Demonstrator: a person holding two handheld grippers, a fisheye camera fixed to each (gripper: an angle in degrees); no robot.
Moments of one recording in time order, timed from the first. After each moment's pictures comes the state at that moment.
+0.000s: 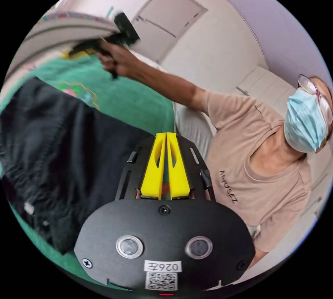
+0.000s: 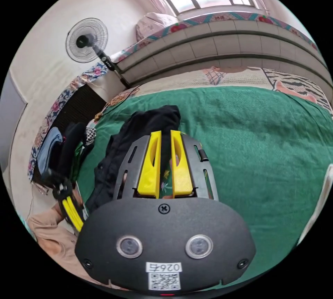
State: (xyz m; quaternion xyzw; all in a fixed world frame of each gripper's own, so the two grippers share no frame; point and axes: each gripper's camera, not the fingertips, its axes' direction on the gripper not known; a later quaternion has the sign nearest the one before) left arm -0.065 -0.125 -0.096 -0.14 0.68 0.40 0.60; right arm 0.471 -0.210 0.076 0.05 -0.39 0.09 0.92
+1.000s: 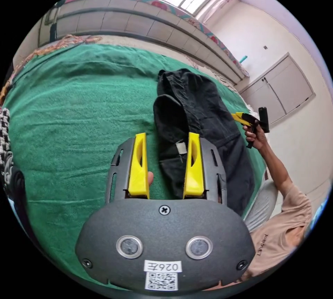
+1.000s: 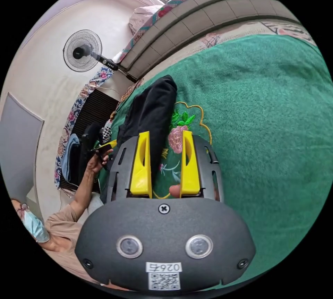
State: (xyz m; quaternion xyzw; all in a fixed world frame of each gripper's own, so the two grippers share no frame) left arm -0.355 -0.171 0.122 -0.14 0.40 0.07 0.90; right arm 0.433 -0.150 0.244 -0.01 -0.50 0.14 0.85
